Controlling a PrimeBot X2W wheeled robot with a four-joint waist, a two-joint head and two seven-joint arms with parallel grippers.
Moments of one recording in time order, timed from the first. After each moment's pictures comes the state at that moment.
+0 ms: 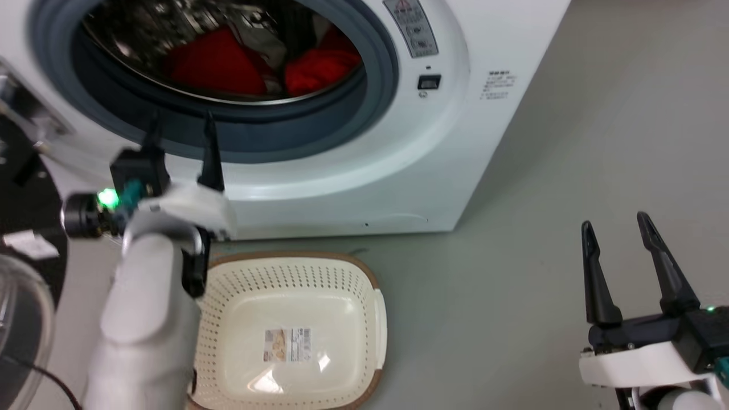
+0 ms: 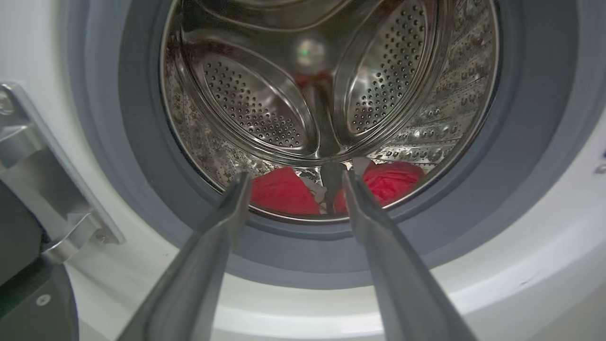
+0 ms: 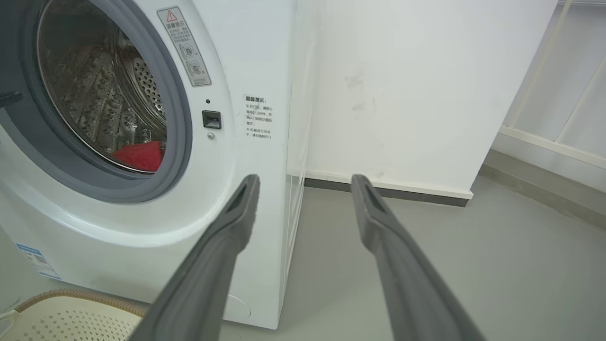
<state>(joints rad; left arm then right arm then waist) -0.58 0.12 0.01 0.56 -0.07 -0.02 -0.26 0.01 -0.05 -0.03 -0.13 -0.04 0.13 -0.26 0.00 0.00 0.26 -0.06</state>
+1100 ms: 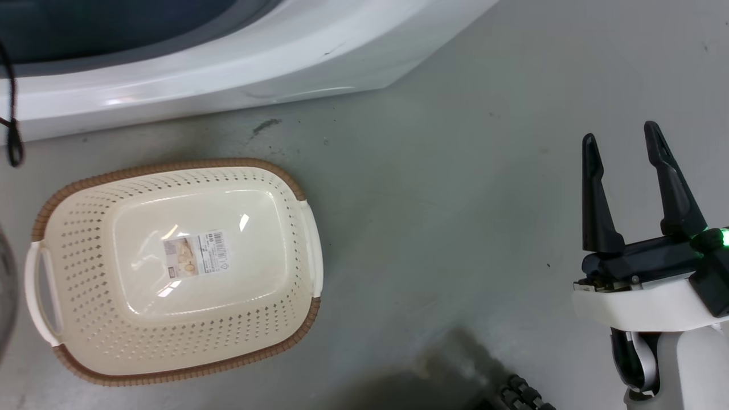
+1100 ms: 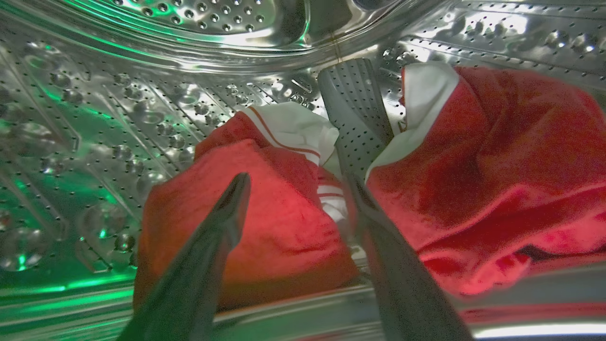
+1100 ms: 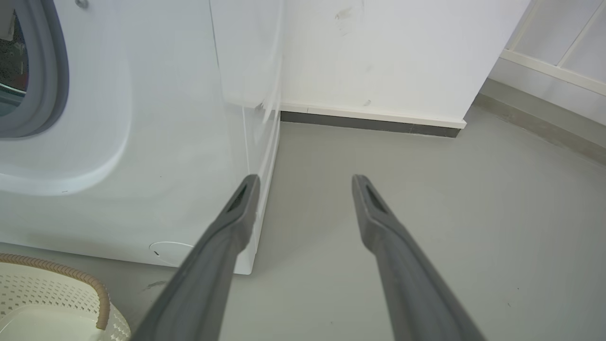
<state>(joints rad) -1.58 0.36 -0.10 1.20 -0.01 -0.10 0.22 -0.20 -0.05 0.02 -0.16 0.04 0.13 -0.26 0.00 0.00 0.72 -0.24</state>
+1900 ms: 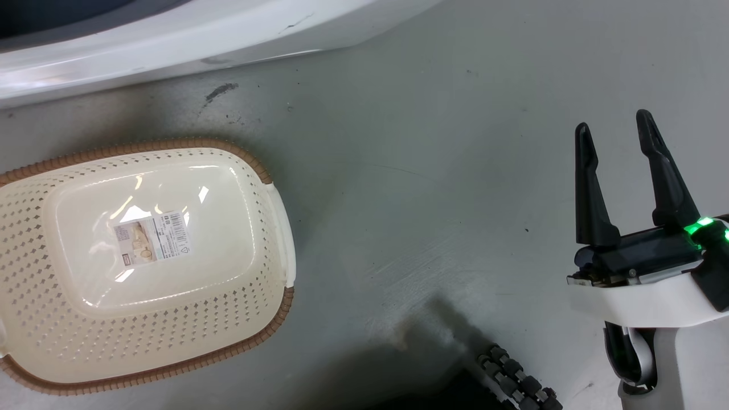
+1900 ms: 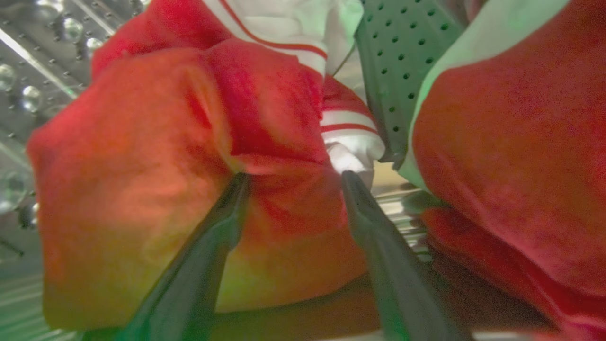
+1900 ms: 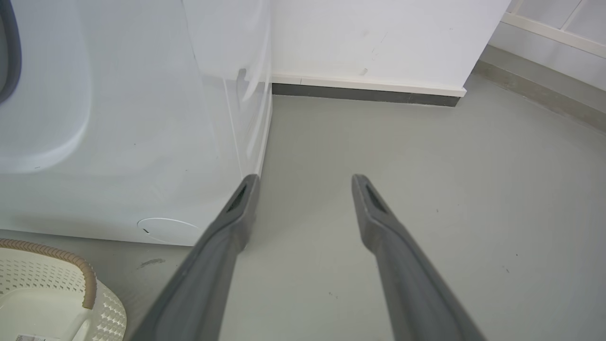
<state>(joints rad) -1.70 0.43 -0.21 1.22 0.02 -0.10 0.58 -0.23 -0.05 0.05 -0.17 0.10 0.13 -0.26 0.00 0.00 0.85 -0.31</state>
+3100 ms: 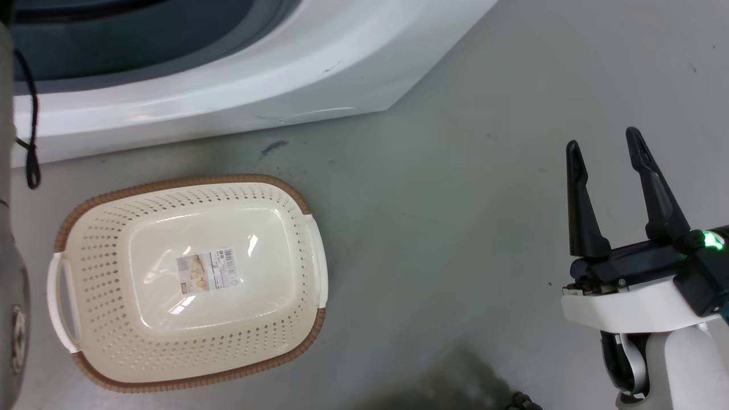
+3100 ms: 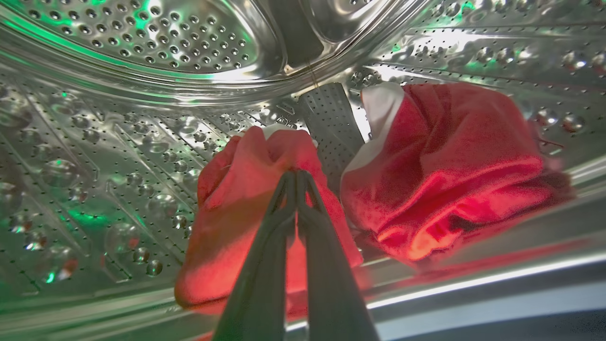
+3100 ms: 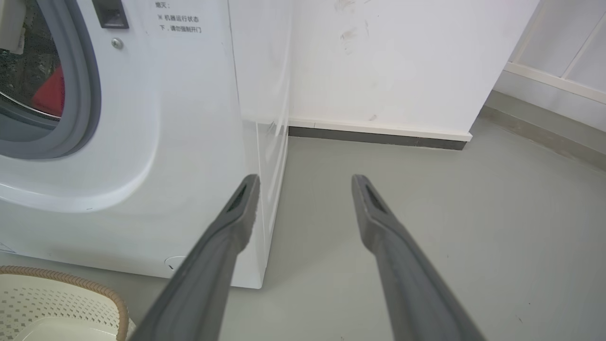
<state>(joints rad) -1.50 0.40 -0.25 1.08 -0.12 -0.13 0.26 -0.21 -0.05 0.05 -0.13 0.05 0.13 -0.26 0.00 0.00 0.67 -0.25</state>
